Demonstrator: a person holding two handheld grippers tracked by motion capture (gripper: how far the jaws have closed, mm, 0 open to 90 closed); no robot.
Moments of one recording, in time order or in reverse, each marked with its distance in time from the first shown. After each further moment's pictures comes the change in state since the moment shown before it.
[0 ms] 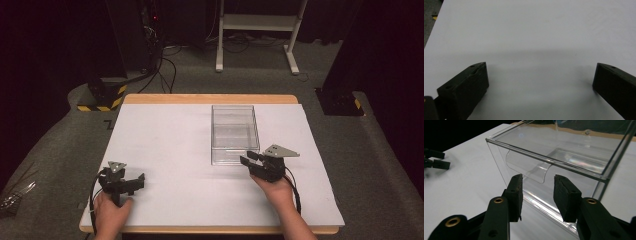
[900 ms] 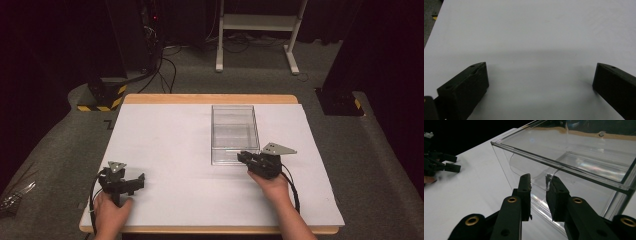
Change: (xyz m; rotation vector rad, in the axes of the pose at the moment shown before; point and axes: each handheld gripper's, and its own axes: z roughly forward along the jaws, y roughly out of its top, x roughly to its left) left arm 0.000 0.000 0.000 -0.001 -0.001 0.000; right arm -0.009 -0.003 0.014 -0.036 0.093 0.005
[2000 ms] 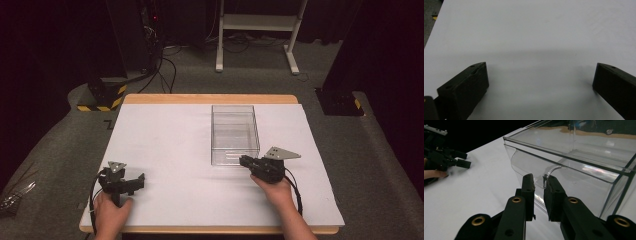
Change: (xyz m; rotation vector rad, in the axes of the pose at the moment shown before) left arm 0.000 0.000 0.000 0.000 0.000 0.000; right arm 0.003 -0.008 -0.013 -0.005 0.051 -0.014
